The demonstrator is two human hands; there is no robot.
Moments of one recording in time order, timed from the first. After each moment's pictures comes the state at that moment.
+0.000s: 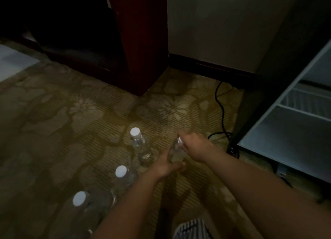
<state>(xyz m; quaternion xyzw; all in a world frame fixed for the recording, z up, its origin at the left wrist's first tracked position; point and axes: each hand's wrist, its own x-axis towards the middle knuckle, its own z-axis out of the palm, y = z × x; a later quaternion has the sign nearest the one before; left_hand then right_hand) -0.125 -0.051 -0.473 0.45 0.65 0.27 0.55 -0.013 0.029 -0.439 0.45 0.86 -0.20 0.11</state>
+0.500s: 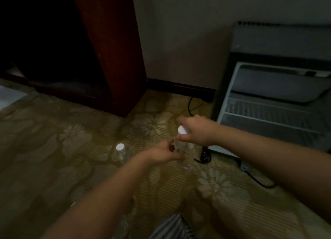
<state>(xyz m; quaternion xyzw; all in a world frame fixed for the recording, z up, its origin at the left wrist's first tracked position) -0.073 -0.049 -0.341 0.55 0.58 0.16 0.57 0.070 -0.003 -0.286 0.46 0.87 -0.16 0.02</state>
